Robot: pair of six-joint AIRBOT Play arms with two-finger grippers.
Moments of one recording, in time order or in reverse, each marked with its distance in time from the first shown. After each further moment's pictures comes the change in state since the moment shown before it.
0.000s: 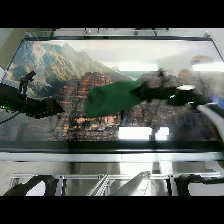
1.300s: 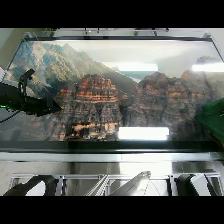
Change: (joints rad) left arm -0.001 0.000 0.000 0.001 -0.050 0.003; right arm -1.160 0.684 -0.237 -1.433 0.094 0.687
